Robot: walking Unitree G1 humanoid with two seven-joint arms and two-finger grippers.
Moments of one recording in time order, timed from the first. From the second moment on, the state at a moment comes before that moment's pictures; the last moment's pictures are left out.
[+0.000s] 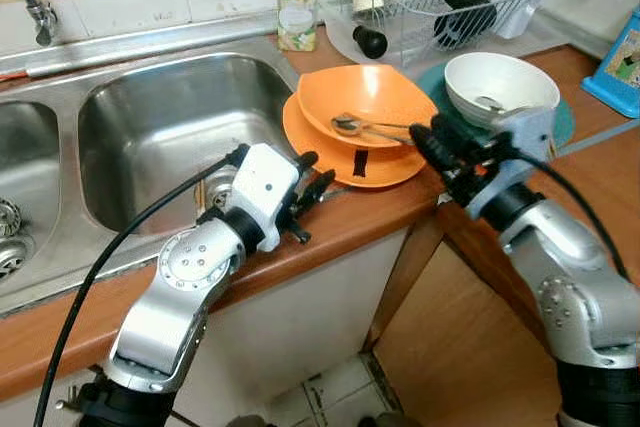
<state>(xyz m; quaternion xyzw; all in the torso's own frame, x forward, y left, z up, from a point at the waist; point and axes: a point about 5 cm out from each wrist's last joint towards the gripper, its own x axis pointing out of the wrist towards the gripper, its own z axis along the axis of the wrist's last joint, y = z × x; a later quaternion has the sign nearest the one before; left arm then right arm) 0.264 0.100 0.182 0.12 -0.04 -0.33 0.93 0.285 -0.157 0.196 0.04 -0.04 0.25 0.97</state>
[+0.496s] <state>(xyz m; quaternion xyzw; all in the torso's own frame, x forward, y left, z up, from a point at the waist) 0.258 0.095 0.184 0.12 -0.04 -0.37 0.92 0.298 -0.148 0.188 0.03 -0.01 0.25 0.97</state>
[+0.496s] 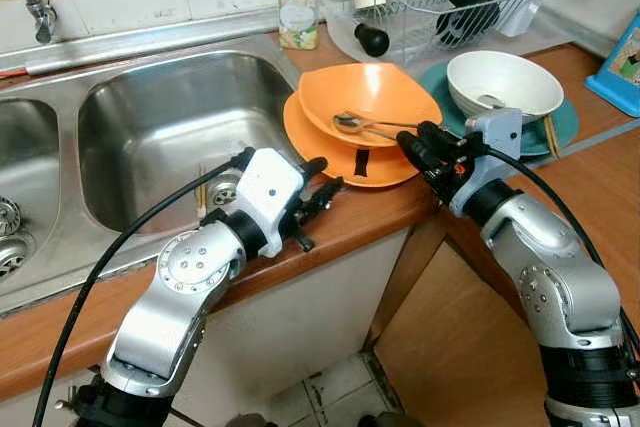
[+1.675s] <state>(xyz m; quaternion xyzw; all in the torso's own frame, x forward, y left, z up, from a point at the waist) 0.288 0.088 0.240 0.34 -0.21 -0.31 0.86 0.291 -0.121 0.243 0.03 -0.07 0.35 0.93</state>
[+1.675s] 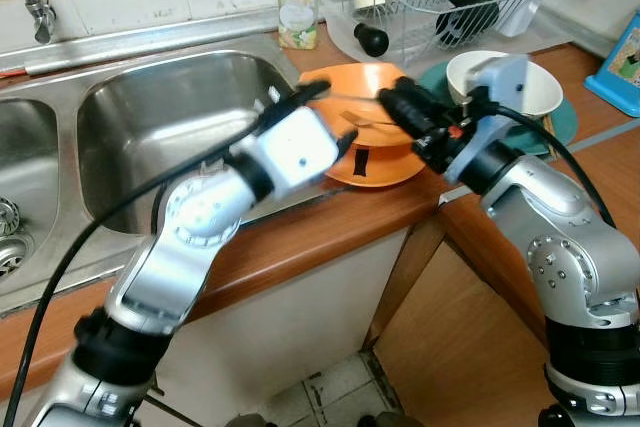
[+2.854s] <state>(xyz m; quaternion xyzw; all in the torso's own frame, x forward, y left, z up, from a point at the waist) 0.307 0.107 0.214 0.45 -0.17 -0.28 0.83 0.280 -0.094 0.240 0.06 -0.06 0.39 0.92</state>
